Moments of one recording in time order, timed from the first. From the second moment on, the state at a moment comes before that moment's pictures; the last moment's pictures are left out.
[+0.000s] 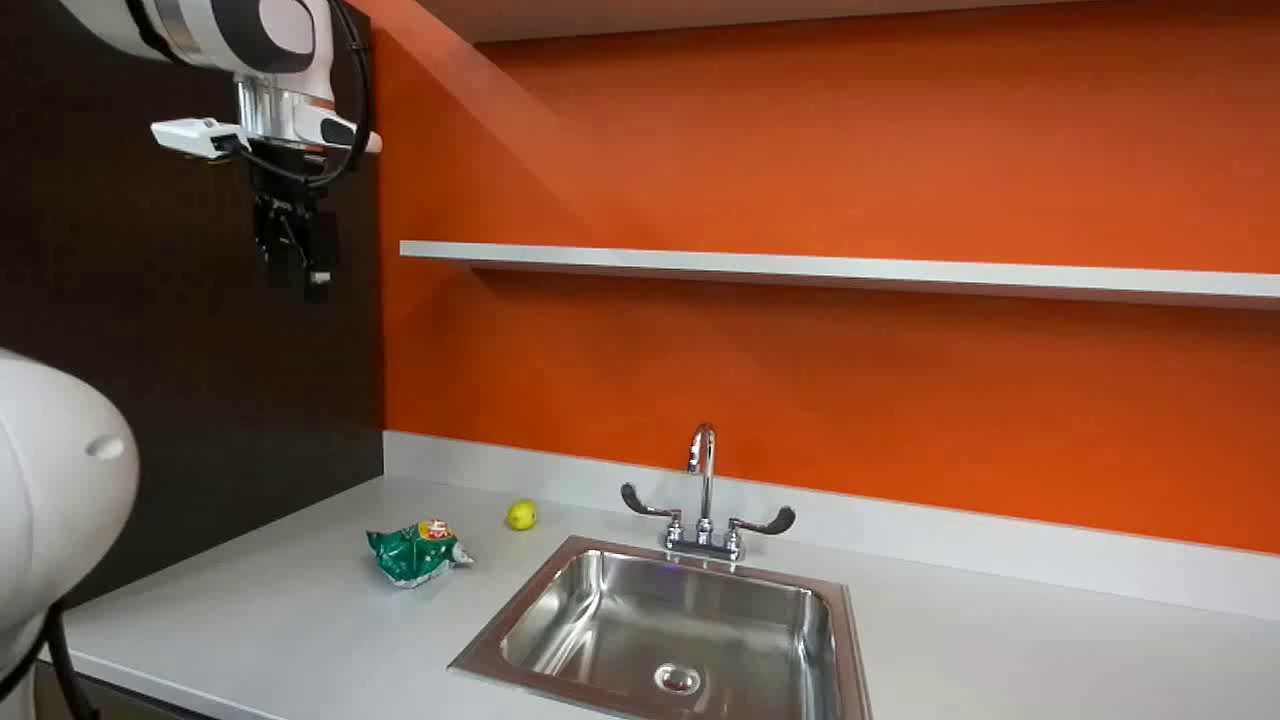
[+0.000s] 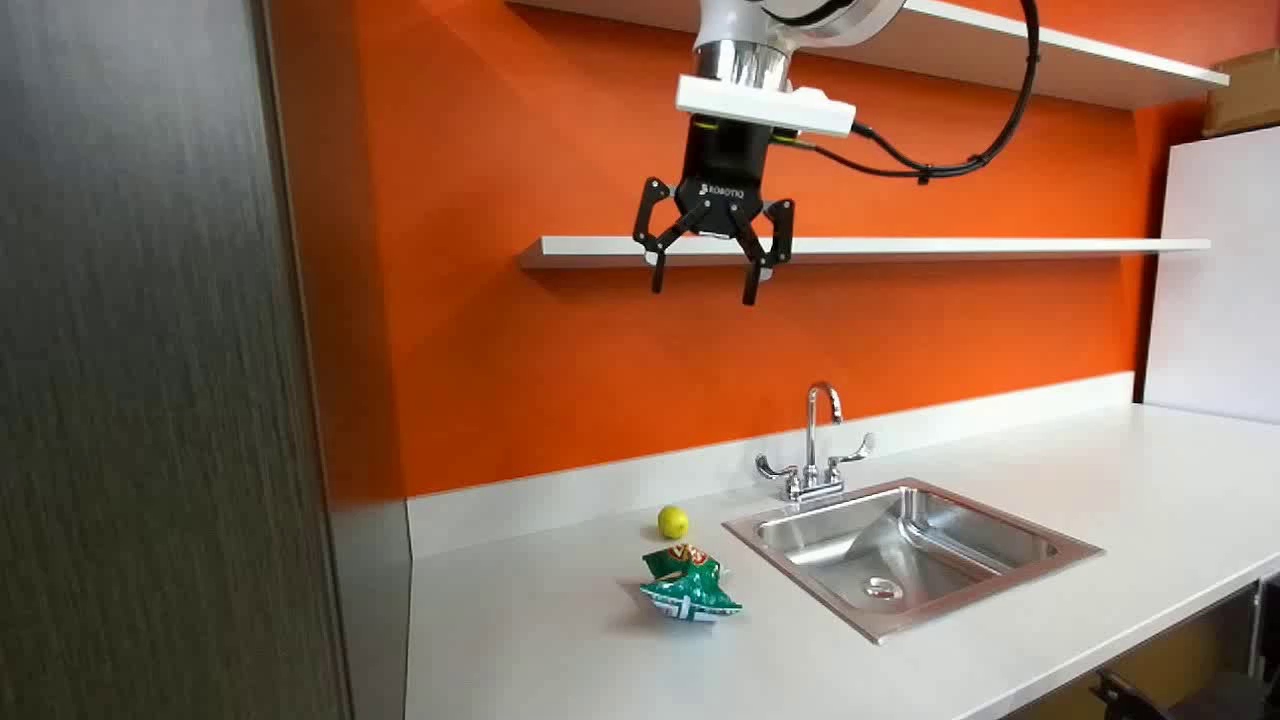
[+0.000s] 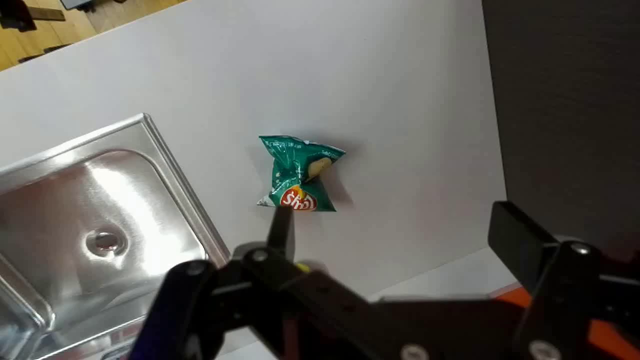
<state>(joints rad) 0.09 -0.47 0.30 -2.28 0.22 2.00 0.56</state>
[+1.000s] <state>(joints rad) 0.09 -0.32 0.29 -2.33 0.15 2.09 0.56</state>
